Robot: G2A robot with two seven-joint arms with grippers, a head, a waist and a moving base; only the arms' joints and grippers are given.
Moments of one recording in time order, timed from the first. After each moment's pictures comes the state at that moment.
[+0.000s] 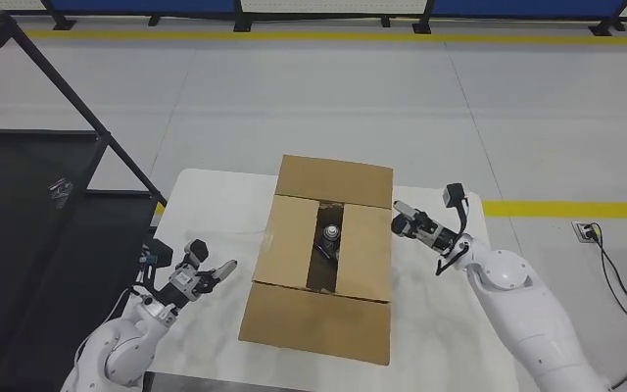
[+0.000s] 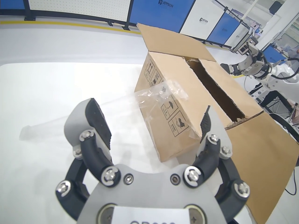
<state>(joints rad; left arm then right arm) 1.27 -1.09 -1.55 -1.48 0.83 -0.62 -0.08 -0.64 -1.14 1.08 -0.90 0.35 -0.46 0.70</state>
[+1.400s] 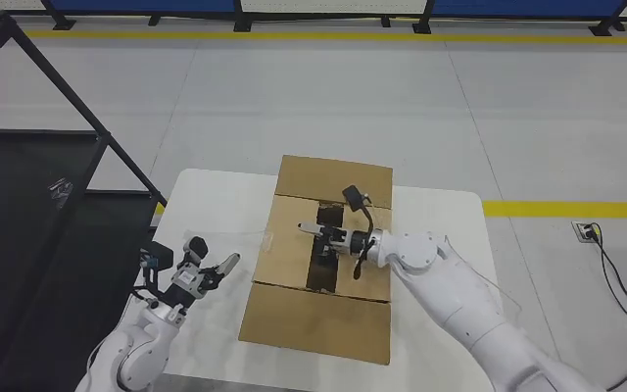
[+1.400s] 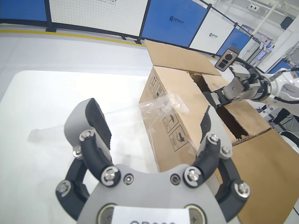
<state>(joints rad) 1.31 -1.11 -1.51 -1.57 0.87 -0.48 0.04 -0.42 -1.38 0.69 -0.76 0.41 -0.33 0.79</state>
